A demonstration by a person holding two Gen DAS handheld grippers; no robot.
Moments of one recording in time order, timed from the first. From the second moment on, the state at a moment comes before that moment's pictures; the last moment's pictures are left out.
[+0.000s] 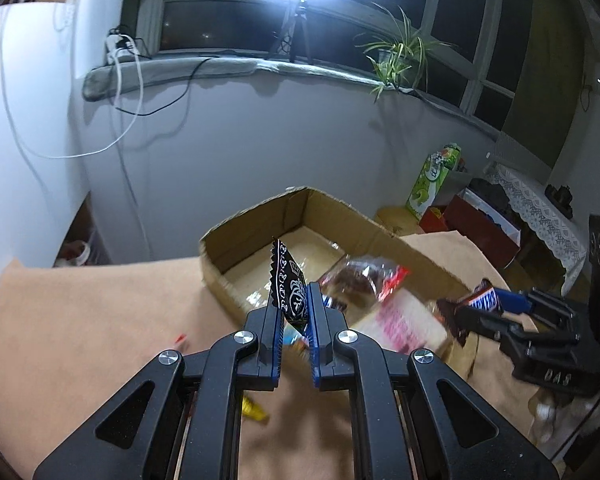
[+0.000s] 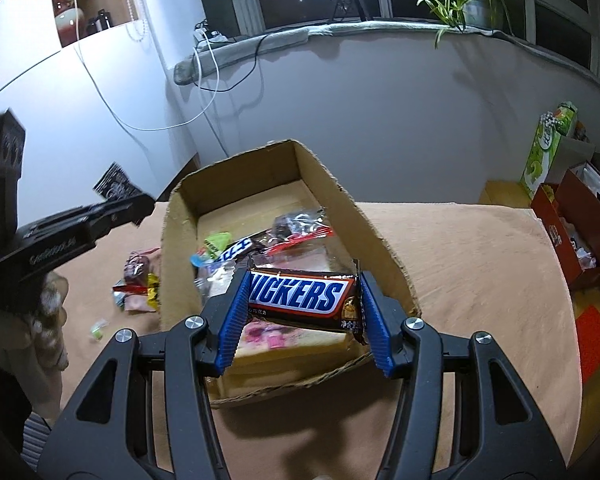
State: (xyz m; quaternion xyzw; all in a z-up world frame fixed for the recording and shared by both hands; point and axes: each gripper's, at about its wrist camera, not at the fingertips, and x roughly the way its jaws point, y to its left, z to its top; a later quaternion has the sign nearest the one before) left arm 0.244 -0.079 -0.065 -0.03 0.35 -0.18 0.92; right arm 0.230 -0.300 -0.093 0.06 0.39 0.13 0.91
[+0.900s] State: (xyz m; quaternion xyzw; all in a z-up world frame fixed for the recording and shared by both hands) left arm 0.296 -0.110 -0.084 -0.03 0.39 -0.17 0.90; right arm 0.238 -0.291 -0.101 0.03 0.39 0.13 0.91
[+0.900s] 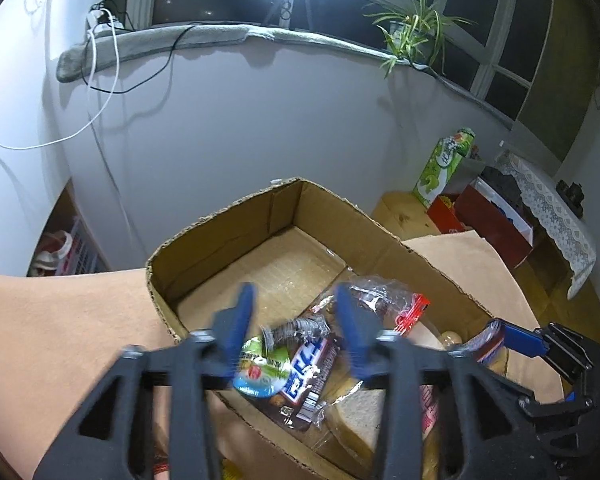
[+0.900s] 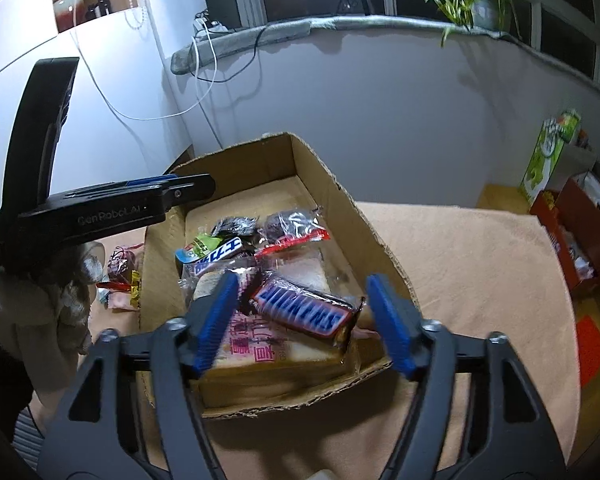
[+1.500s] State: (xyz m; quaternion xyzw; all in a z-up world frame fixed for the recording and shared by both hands) left arm 0.246 -0.066 -0.046 -0.07 0.35 -0.15 0.92; right arm 0.186 -0.273 -0.066 0.02 0.35 0.15 0.92
